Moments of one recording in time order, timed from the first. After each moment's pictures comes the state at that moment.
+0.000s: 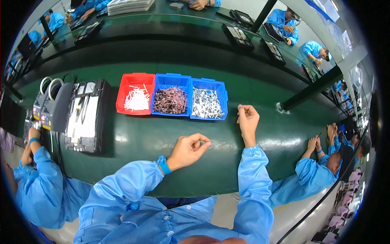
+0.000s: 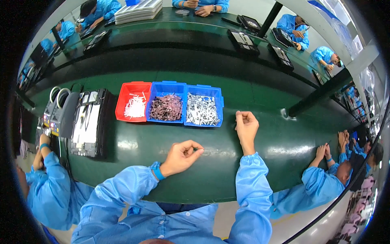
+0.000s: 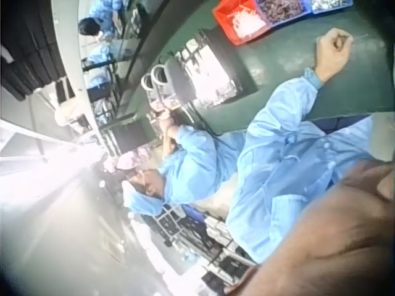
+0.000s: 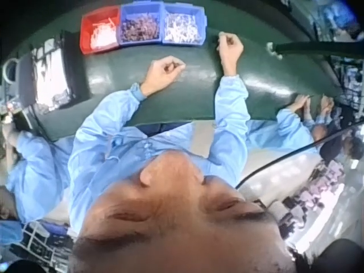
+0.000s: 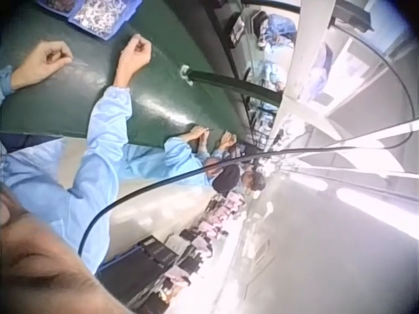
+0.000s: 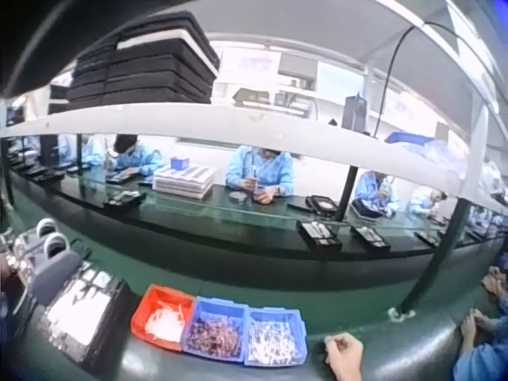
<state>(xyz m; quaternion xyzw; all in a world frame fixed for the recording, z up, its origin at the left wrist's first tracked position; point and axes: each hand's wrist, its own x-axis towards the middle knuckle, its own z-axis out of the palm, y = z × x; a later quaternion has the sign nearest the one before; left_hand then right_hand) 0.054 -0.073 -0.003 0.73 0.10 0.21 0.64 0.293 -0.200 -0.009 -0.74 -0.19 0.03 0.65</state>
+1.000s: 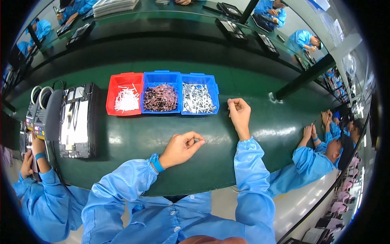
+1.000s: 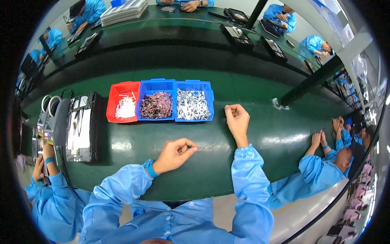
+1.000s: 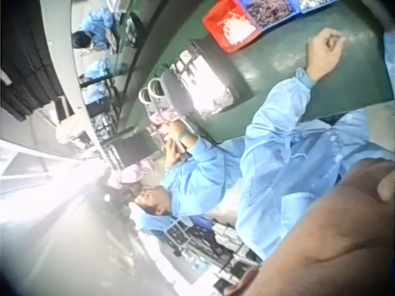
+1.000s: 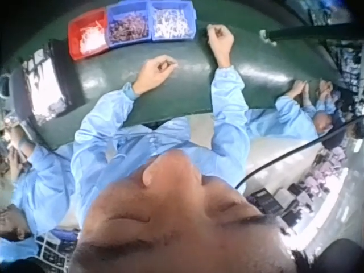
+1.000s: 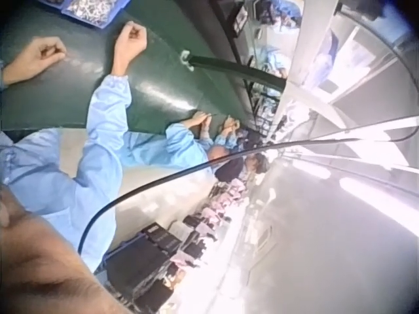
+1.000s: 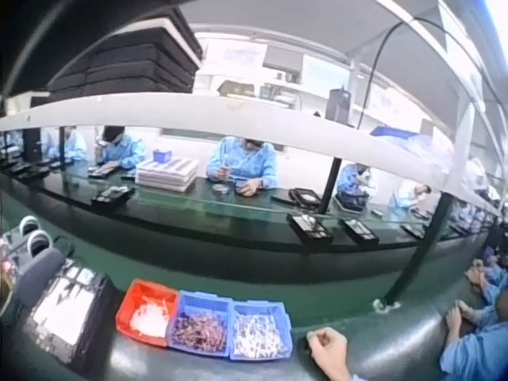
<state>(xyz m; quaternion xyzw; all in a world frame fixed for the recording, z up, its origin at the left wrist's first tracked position) 0.051 -0.065 0.002 0.76 0.07 0.16 0.63 0.291 -0.204 -0.013 -0.76 -0.22 0.03 0.61</state>
